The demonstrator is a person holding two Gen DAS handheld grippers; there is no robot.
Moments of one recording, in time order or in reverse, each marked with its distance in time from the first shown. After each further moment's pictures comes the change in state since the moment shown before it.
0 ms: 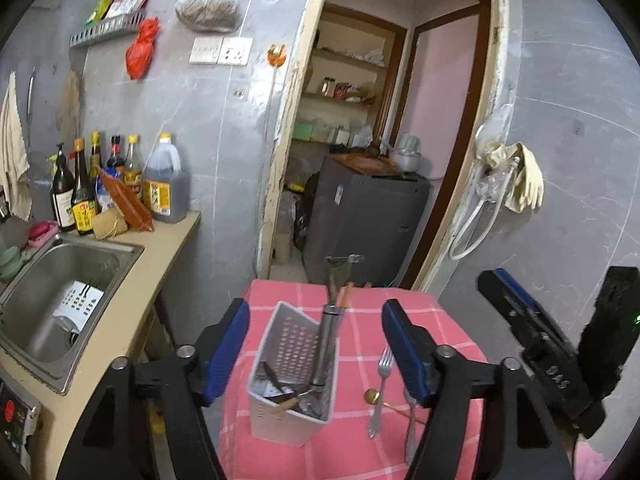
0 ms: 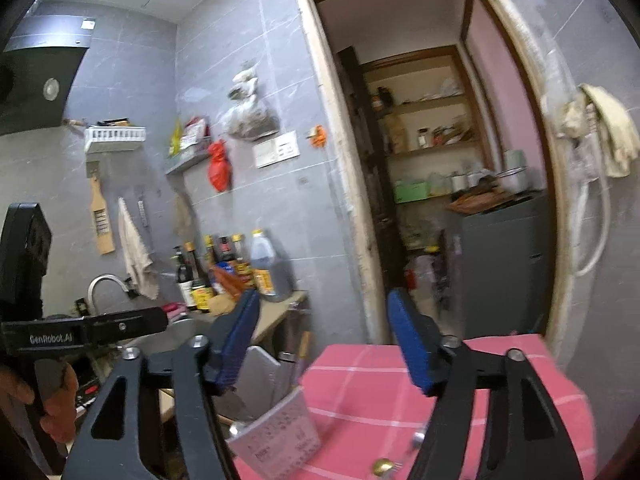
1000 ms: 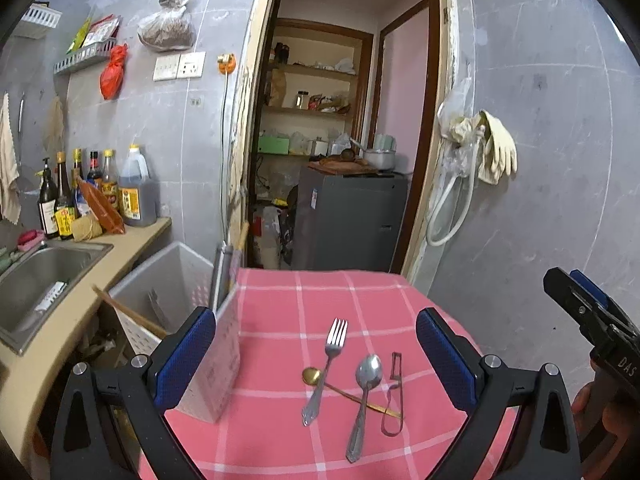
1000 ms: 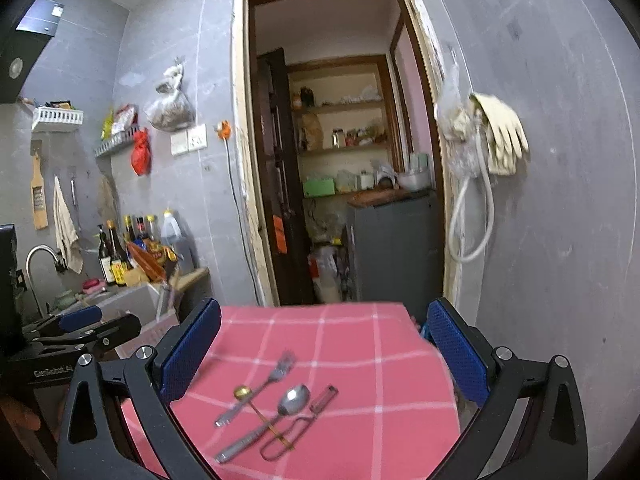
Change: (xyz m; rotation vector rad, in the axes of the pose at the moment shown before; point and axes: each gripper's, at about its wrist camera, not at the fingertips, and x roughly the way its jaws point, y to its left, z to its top) left arm 0.018 -0.108 -0.101 0.082 -0.075 0.011; right arm -0.107 -0.096 -0.033 -0.026 0.032 -0.298
